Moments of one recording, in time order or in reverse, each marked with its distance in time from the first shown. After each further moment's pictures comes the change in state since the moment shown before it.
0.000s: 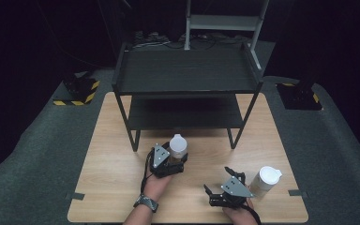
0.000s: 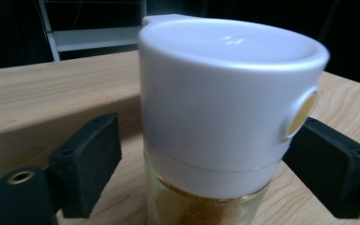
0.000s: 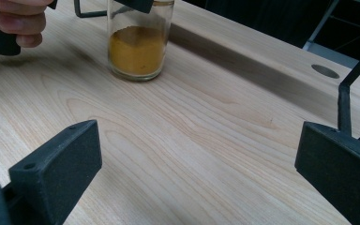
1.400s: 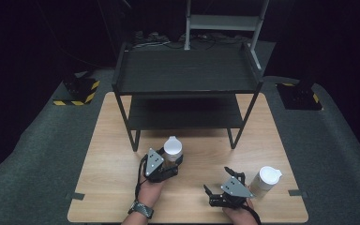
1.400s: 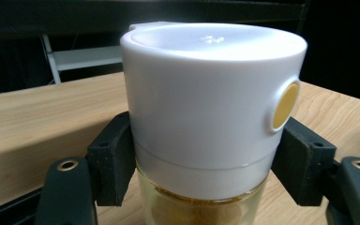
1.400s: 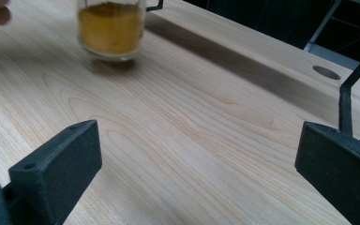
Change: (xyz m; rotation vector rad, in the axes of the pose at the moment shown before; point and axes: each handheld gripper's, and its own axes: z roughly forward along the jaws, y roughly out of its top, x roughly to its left) left arm -0.003 0.003 -0.038 -0.060 -0.013 0.051; right arm 0.000 0.000 0.000 -0.002 0.002 -0.006
